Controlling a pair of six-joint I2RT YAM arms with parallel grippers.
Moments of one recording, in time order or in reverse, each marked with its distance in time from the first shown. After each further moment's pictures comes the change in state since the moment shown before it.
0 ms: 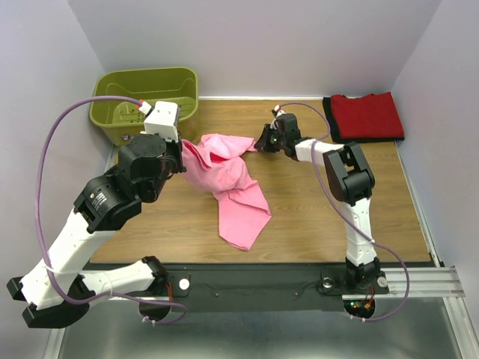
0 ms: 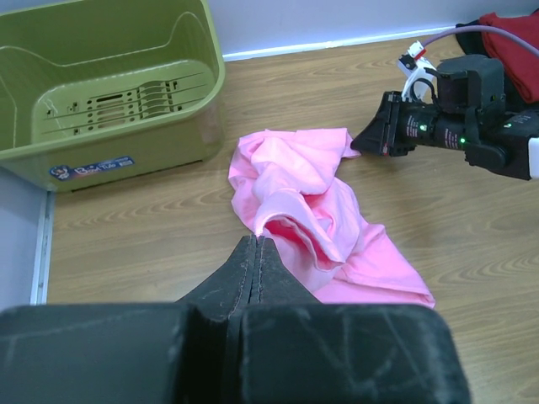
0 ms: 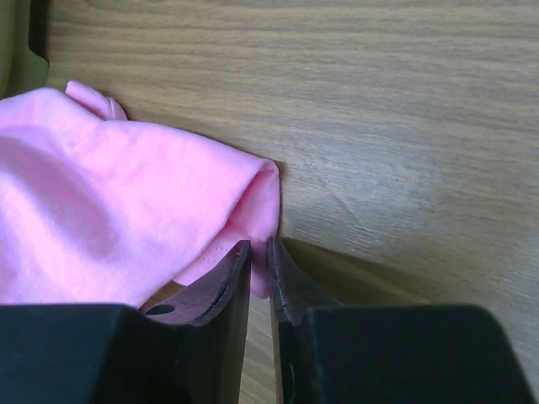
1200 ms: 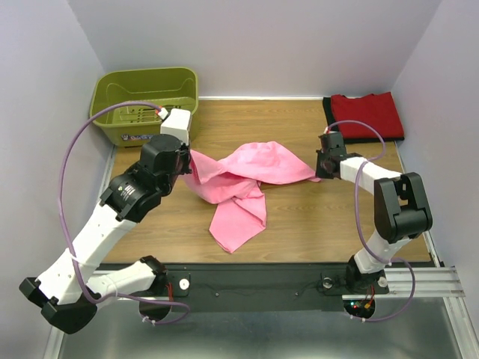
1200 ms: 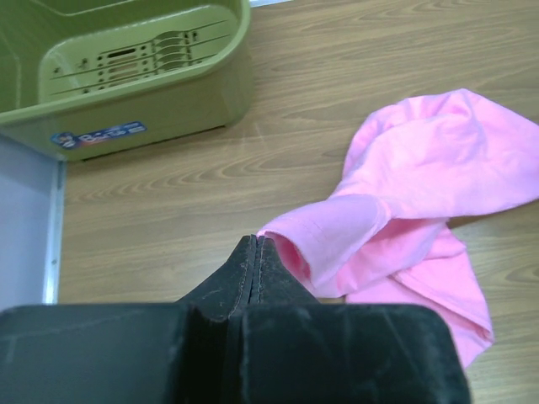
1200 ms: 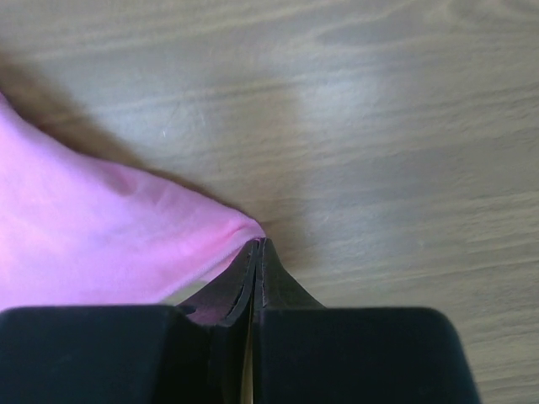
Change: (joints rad) left arm 0.153 0.011 -0.228 0.136 0.086 0.058; right arm -0.201 -0.587 -0.539 -0.383 0.507 -0.229
